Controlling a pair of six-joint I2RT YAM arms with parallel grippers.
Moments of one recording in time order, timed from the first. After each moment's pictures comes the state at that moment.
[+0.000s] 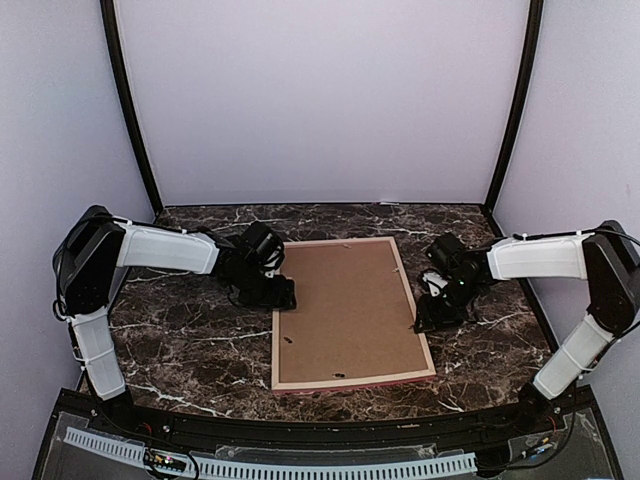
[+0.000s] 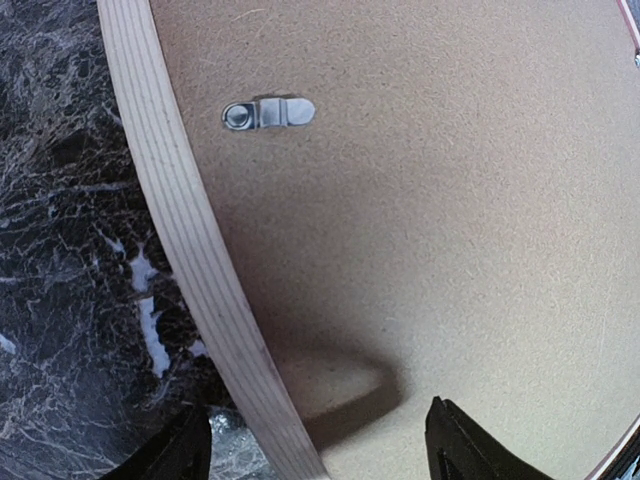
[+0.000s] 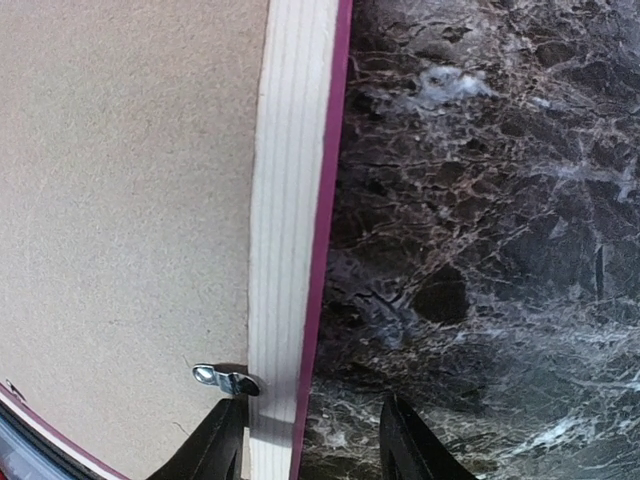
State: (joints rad) left arm -0.70 1.88 1.20 -0.43 0.08 -0.53; right arm 0.54 1.57 0.88 -0.66 -0.17 0.37
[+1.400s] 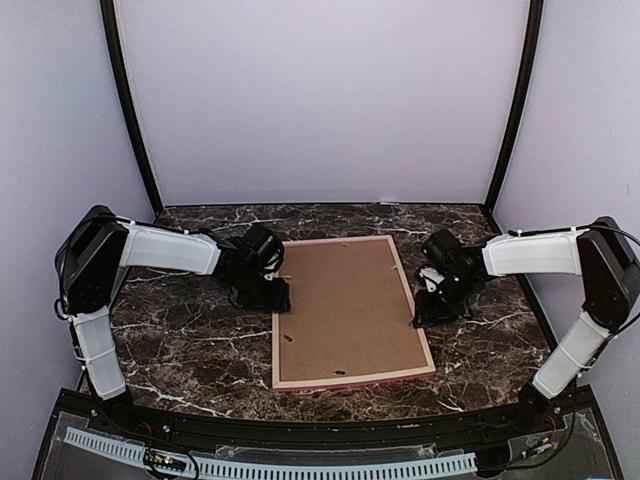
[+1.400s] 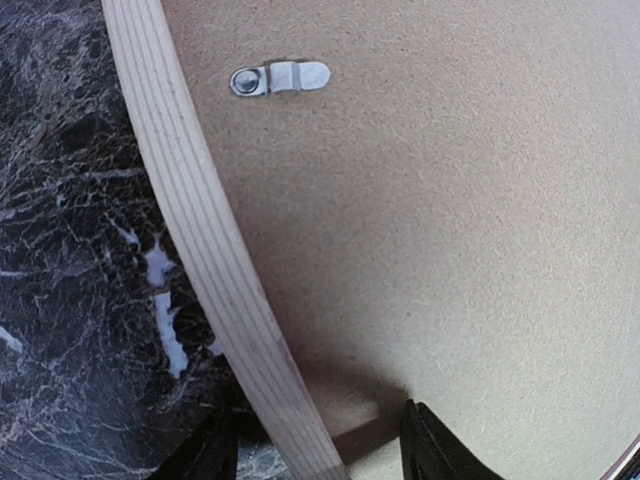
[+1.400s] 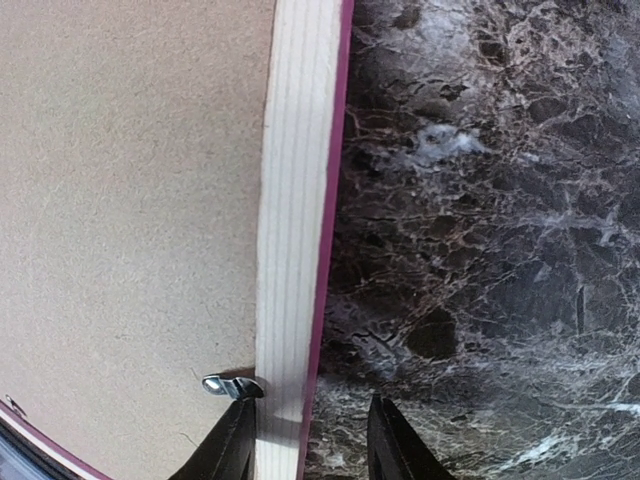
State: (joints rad) left arm -0.70 1.89 1.20 -0.45 0.06 -0.52; right arm 0.55 1.61 0.92 -0.65 -0.12 0.38
